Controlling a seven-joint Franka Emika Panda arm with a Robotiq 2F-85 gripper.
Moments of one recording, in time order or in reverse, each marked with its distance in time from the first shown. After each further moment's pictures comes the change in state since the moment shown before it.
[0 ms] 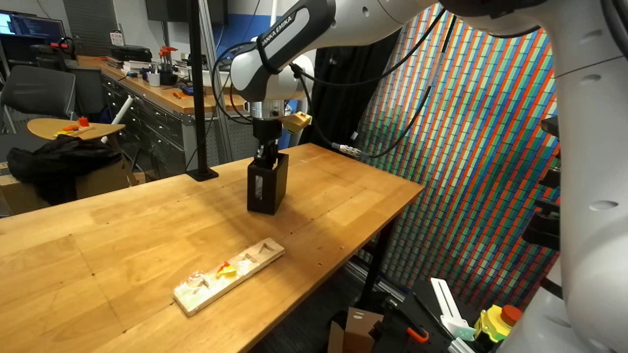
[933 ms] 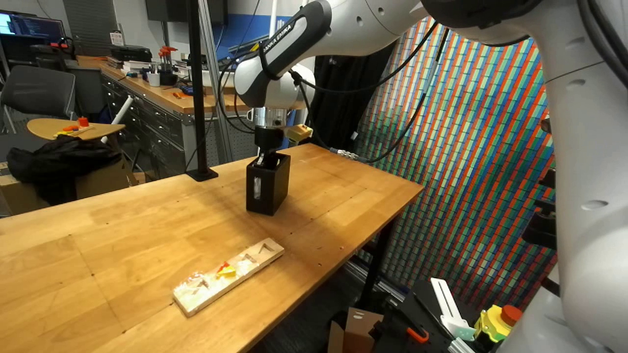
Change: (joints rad) arm -0.029 0.043 0.012 0.007 0.113 0.000 -0.066
